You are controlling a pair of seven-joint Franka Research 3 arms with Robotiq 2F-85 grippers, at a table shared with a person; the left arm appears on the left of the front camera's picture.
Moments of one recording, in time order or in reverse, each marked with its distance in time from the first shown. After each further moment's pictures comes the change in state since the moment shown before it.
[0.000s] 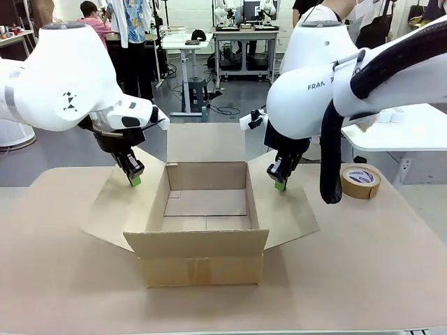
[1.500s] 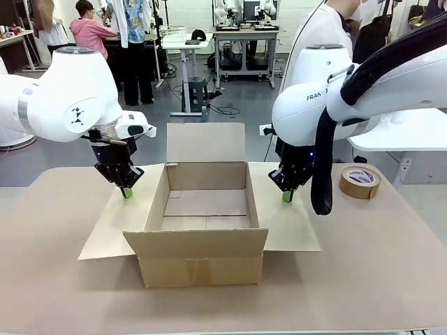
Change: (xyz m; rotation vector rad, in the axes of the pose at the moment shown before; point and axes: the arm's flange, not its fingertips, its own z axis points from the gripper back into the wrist) left arm -0.008 0.034 -0.046 -0.007 0.089 0.443; right arm -0.008 -0.028 -0.040 0.055 0.054 -0.432
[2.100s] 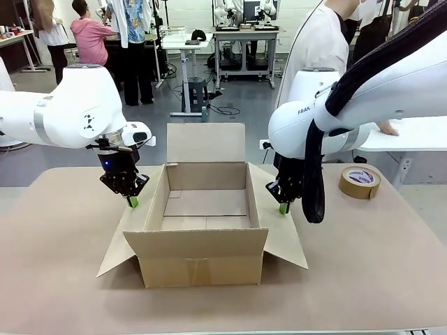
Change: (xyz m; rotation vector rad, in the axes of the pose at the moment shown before) left arm 0.012 0.006 -0.034 -0.088 0.067 0.119; right arm 0.008 -0.005 -0.038 0.038 0.041 -0.038
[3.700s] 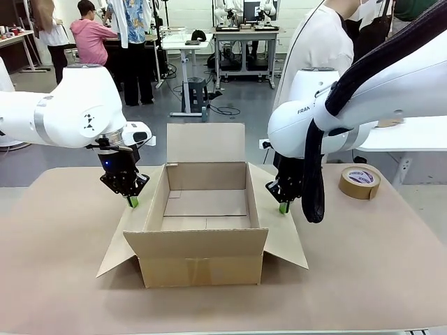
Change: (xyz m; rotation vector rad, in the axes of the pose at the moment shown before) left arm 0.000 0.000 0.000 0.003 0.000 -0.003; right arm 0.000 0.000 0.000 0.000 0.001 0.000
